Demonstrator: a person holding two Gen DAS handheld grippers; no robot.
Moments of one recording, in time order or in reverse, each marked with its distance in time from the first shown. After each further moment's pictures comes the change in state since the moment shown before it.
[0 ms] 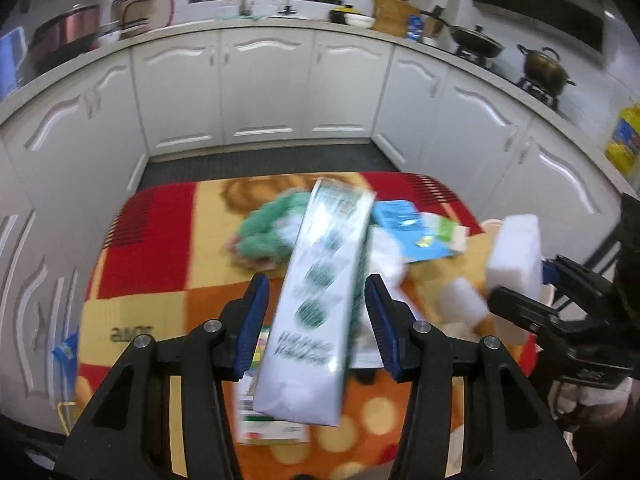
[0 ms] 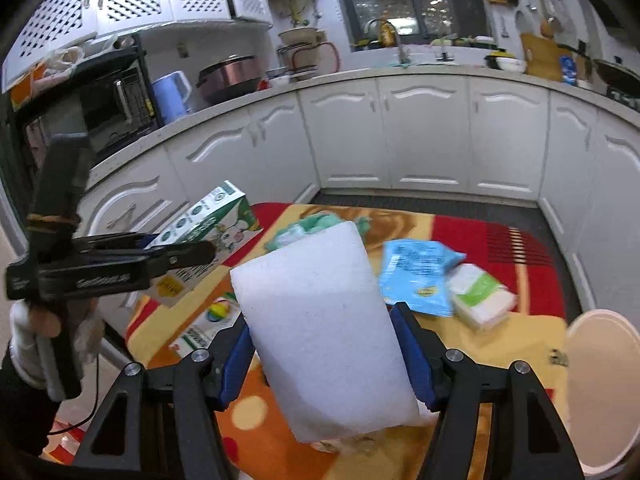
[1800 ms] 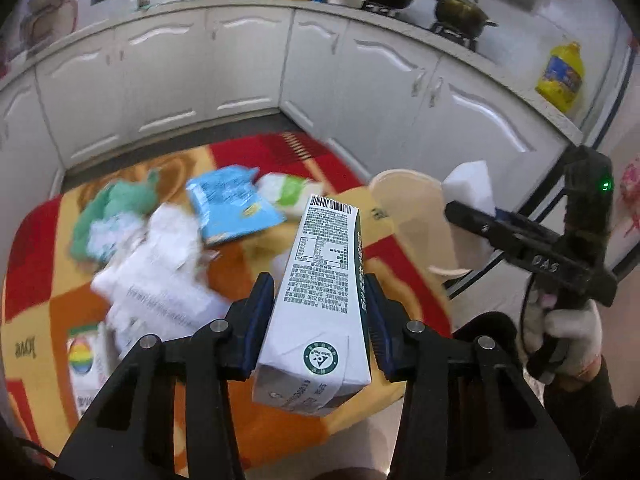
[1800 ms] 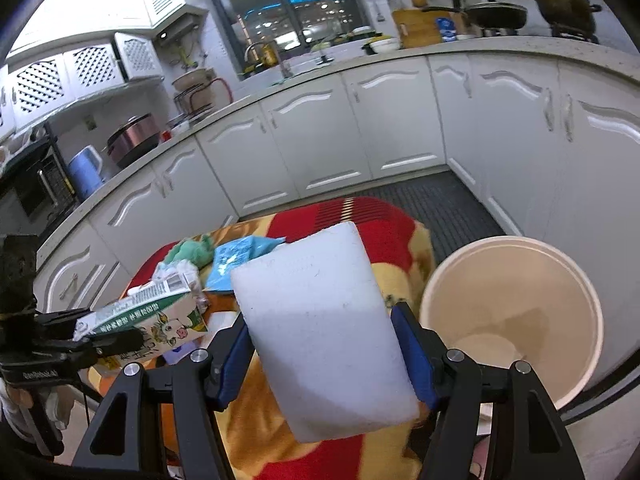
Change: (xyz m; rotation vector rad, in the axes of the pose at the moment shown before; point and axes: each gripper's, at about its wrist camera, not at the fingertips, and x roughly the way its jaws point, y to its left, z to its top) left arm 0.027 -0.140 -0.010 0.179 0.108 -0.236; right arm -0.079 -0.150 -0.054 0.285 -0.071 -0.184
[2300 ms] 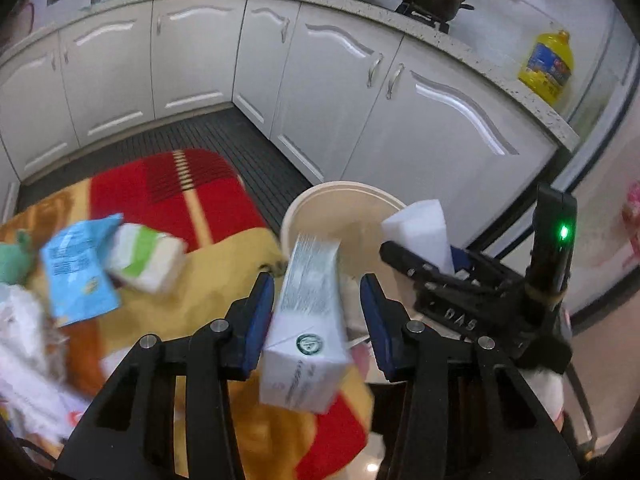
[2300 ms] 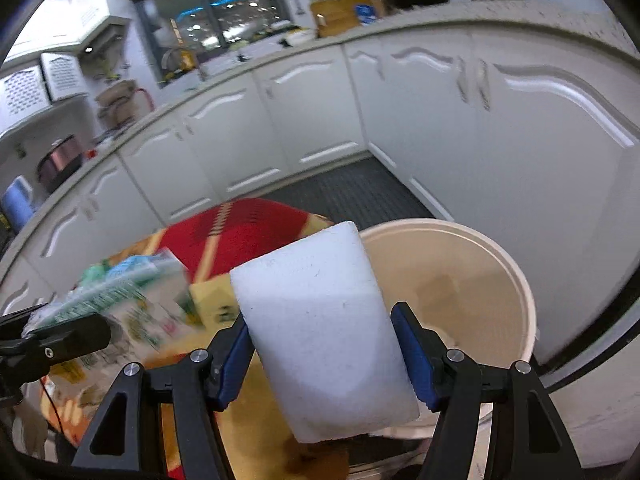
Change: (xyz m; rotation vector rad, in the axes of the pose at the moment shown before) left arm 0.103 -0.096 0.067 -0.011 0.047 -0.099; right arm 0.017 -0.103 0.009 0.127 0.043 -0.243
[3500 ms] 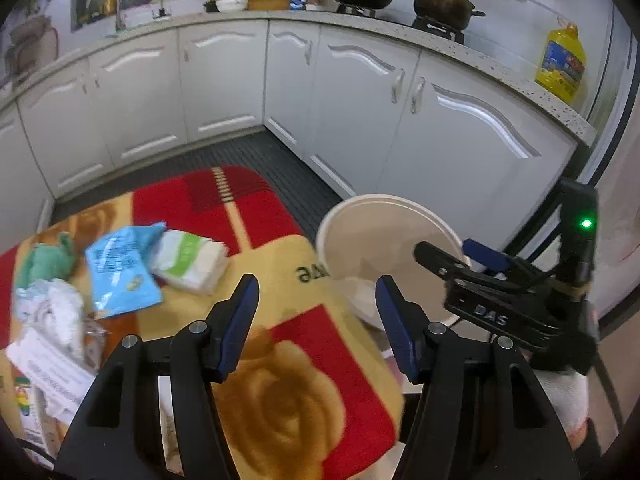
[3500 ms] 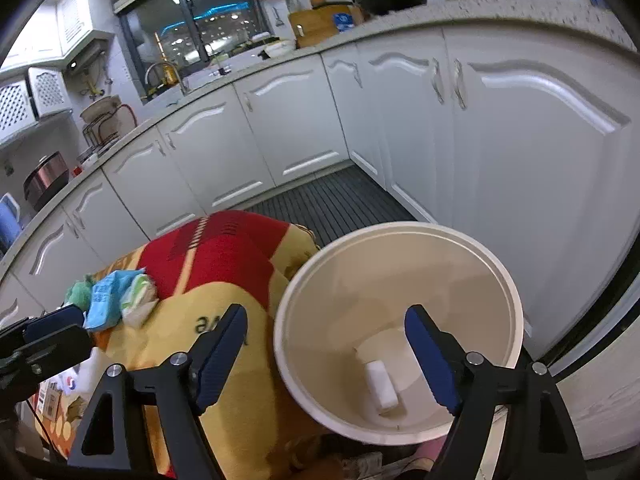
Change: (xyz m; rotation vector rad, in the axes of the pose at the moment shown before) left arm -0.029 0.003 -0.022 0.050 -0.094 0.156; right arm -0.014 0.016 -0.006 0.019 -0.067 -0.022
